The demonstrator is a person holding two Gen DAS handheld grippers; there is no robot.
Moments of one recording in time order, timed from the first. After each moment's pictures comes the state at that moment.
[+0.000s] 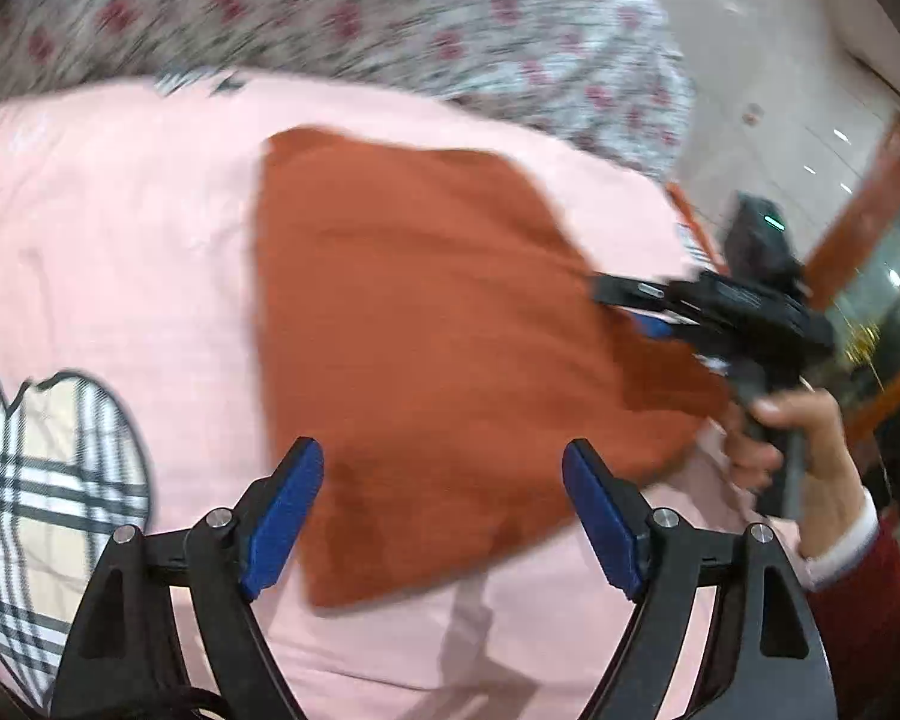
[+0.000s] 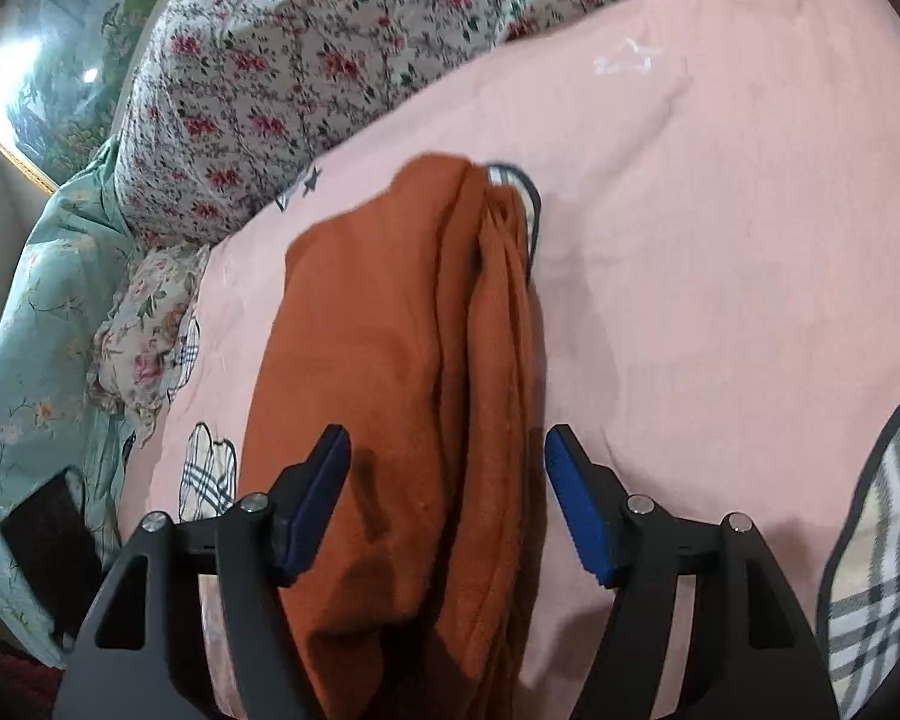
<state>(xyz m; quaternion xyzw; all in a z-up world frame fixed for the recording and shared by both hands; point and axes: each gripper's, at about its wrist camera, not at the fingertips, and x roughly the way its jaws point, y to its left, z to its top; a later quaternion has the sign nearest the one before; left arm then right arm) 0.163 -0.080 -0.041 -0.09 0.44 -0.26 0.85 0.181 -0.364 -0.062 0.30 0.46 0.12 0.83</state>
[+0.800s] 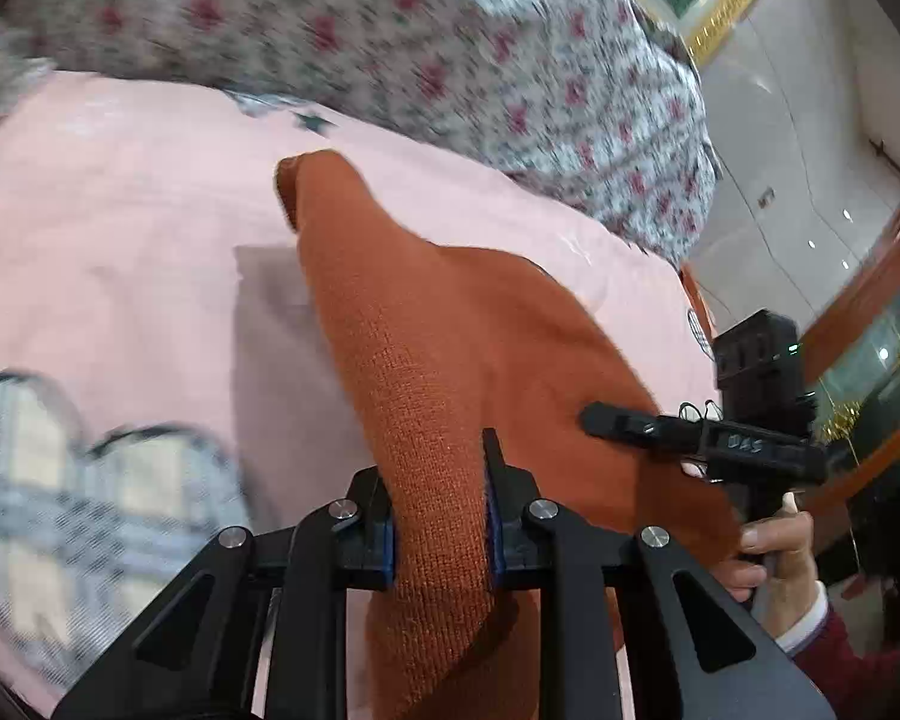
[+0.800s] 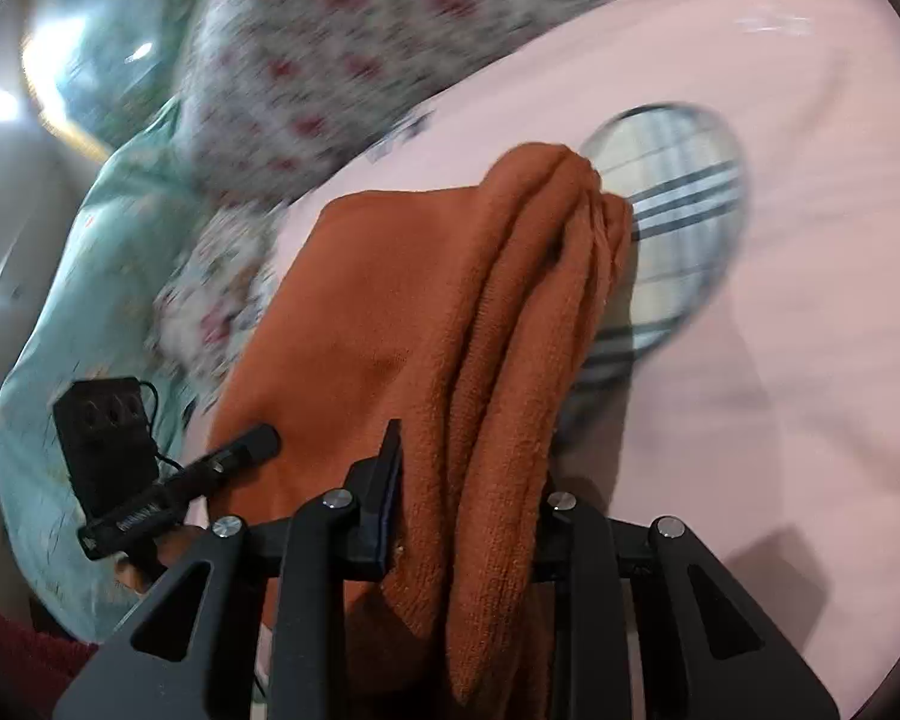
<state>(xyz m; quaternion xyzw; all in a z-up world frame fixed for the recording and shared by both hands) 0.183 -0.007 -0.013 -0.16 0.41 -0.24 0.87 0.181 -0.278 -0.052 0.31 0.45 0.22 0.80</state>
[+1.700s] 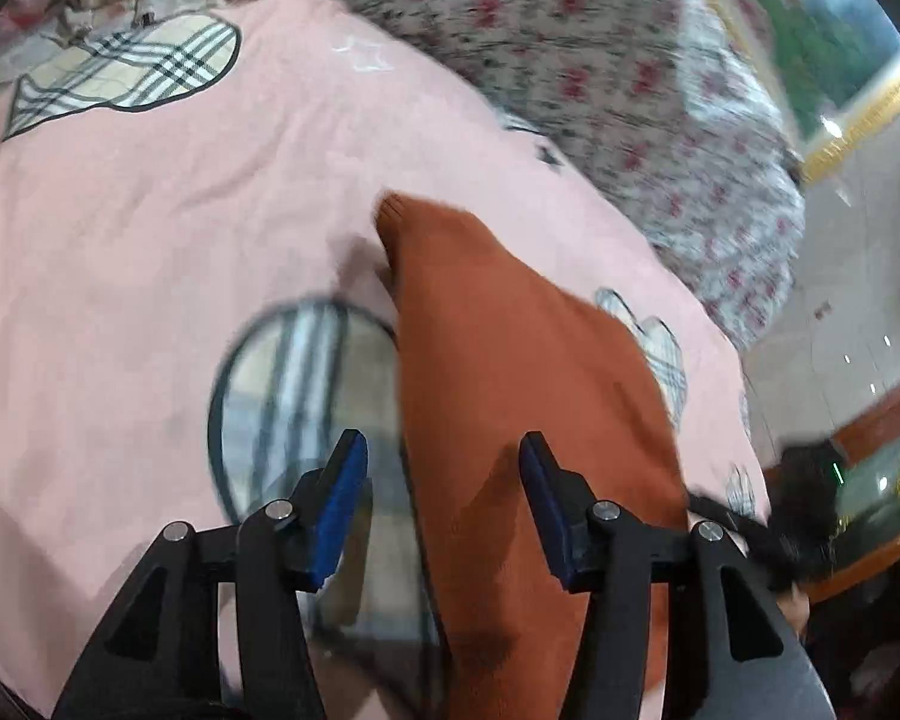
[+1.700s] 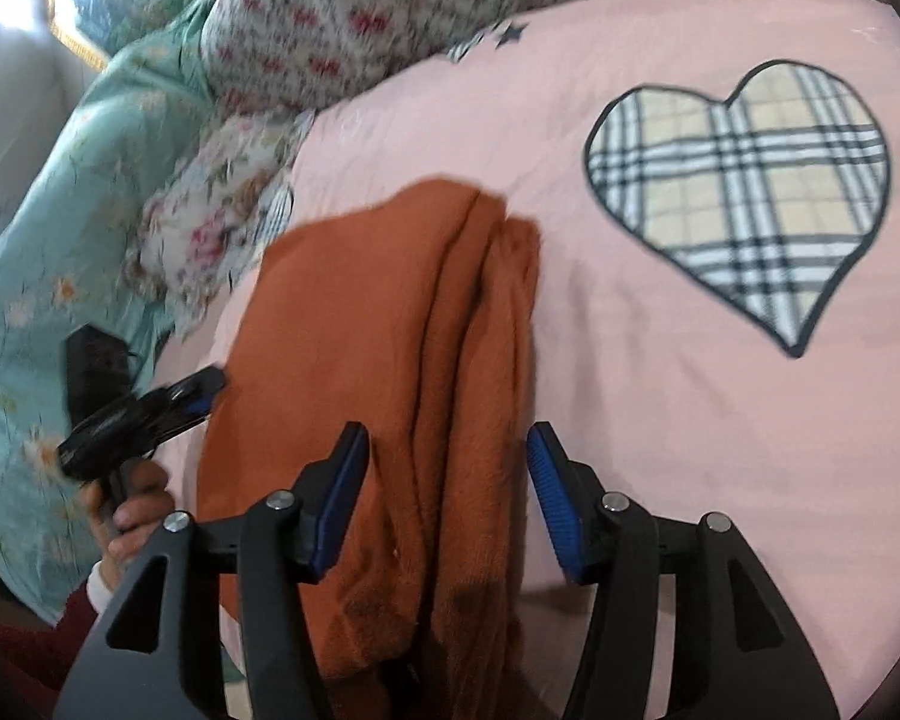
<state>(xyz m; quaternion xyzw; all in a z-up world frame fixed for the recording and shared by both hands) 0.190 0.175 -0.066 -0.27 0.45 -0.16 0.84 0.159 -0.177 -0.050 0.25 0.48 0.21 0.82</state>
